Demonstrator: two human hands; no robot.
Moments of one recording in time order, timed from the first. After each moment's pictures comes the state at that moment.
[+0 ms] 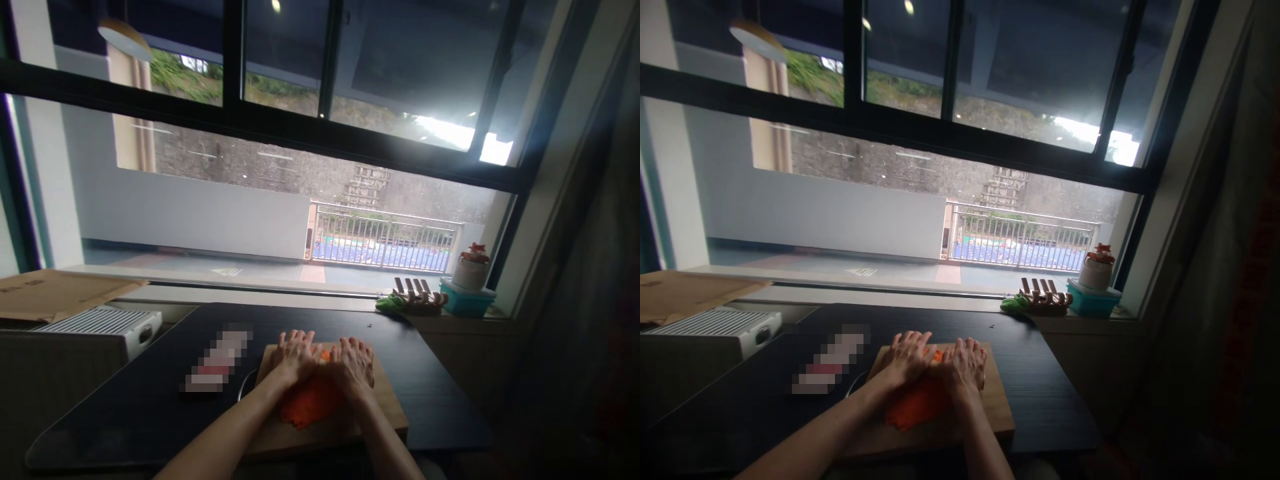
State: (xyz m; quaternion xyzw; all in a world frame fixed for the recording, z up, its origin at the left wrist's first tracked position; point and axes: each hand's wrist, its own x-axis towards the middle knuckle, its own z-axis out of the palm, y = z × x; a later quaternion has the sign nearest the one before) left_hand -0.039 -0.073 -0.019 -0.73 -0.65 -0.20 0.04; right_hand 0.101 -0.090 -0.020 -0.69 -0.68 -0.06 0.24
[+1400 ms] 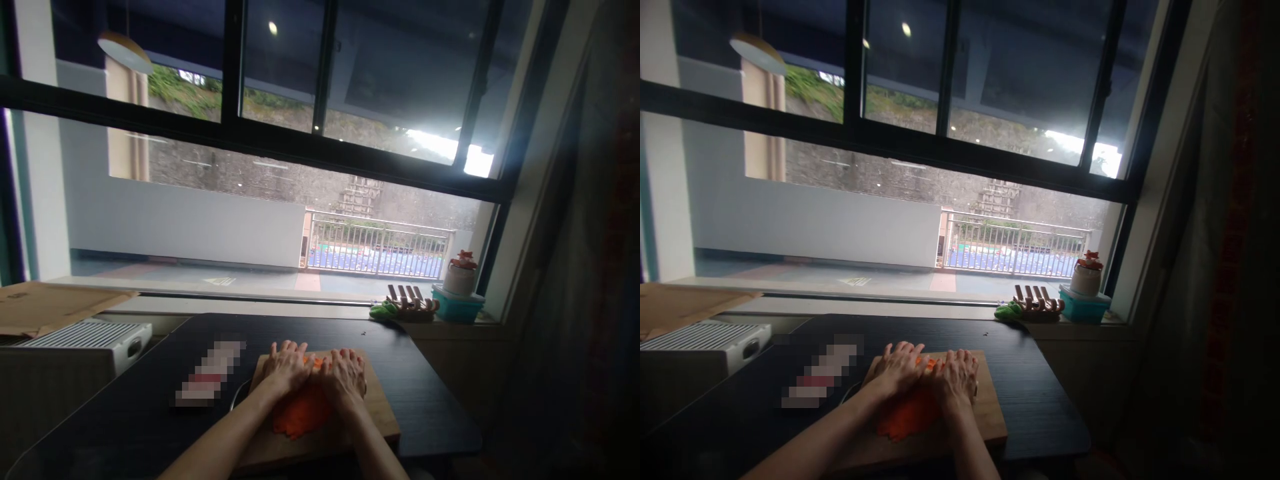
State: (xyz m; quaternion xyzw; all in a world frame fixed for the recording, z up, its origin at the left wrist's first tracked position) left_hand -0.044 -0.074 -0.019 -0.73 -0.66 -0.16 0.02; right_hand 0.096 -0.099 -0.020 -0.69 -0.69 -0.06 0.22
